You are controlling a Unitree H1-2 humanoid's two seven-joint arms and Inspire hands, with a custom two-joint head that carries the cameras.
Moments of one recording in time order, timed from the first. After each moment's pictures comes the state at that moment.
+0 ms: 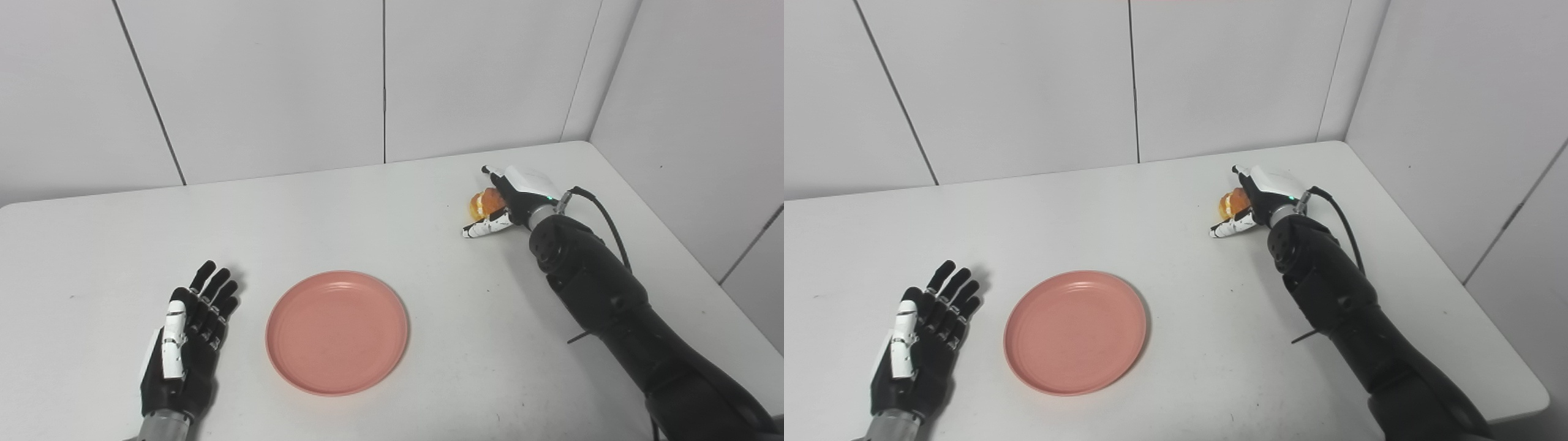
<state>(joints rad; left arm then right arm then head) -0.04 0.05 0.08 -0.06 -0.36 0.16 -0.18 -0.65 -0.43 0.29 0.47 -0.69 0.38 0.17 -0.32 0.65</state>
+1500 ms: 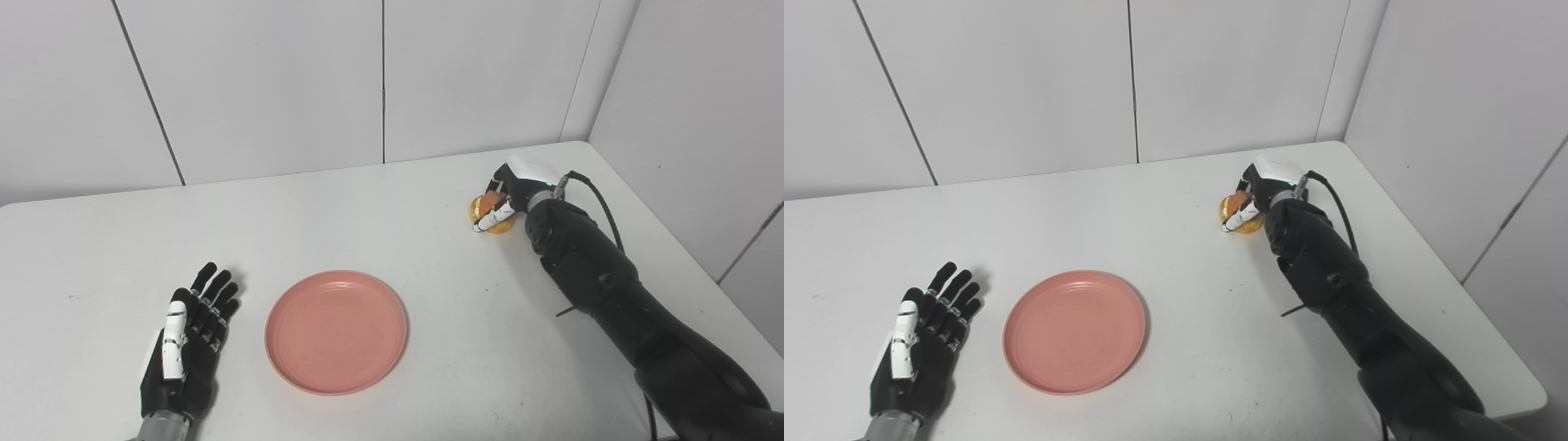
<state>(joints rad) -0.04 0.05 0.08 -0.09 -0.36 0.18 -0.18 -0.73 -0.43 0.33 0.57 -0.71 0.45 0.15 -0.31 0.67</state>
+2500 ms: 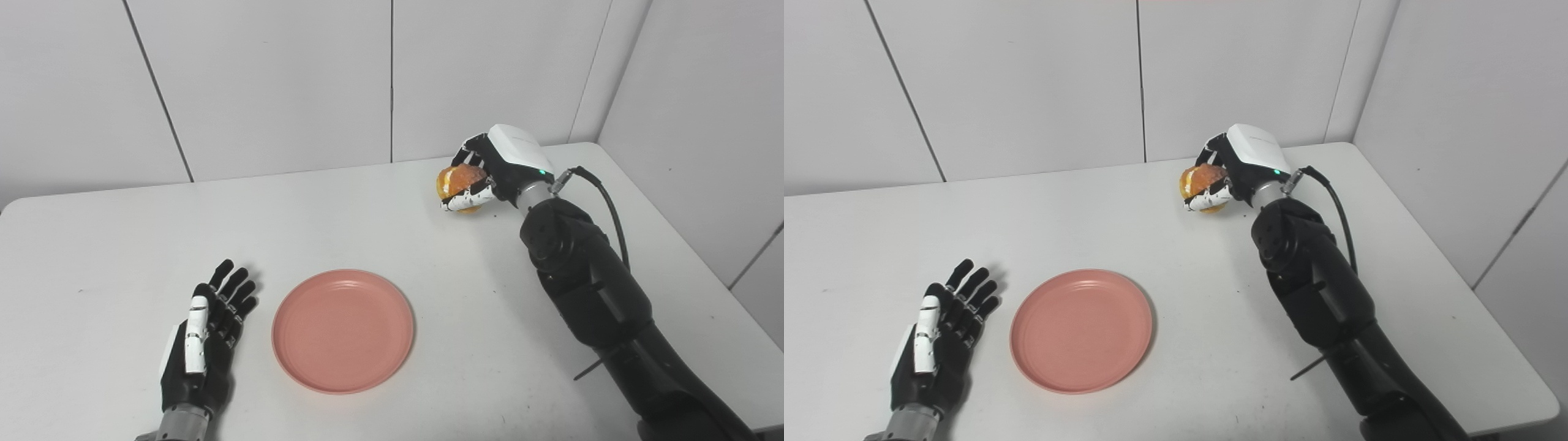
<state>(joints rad) -0.02 0.01 0.03 -0.13 -0.27 0.19 -0.12 -0.60 -0.35 0.25 -0.03 -0.77 0.47 0.27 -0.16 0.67</state>
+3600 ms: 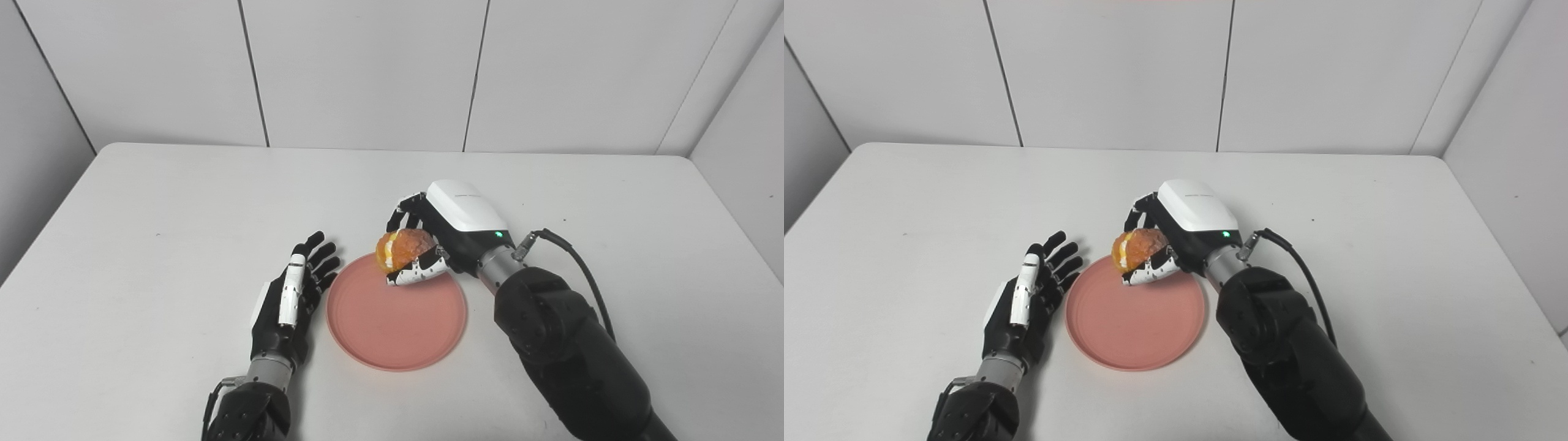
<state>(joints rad) -0.01 -0.09 -0.03 -0.21 -0.15 0.31 0.01 -0.50 -0.19 0.53 -0.23 -0.85 0.43 0.43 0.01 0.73</state>
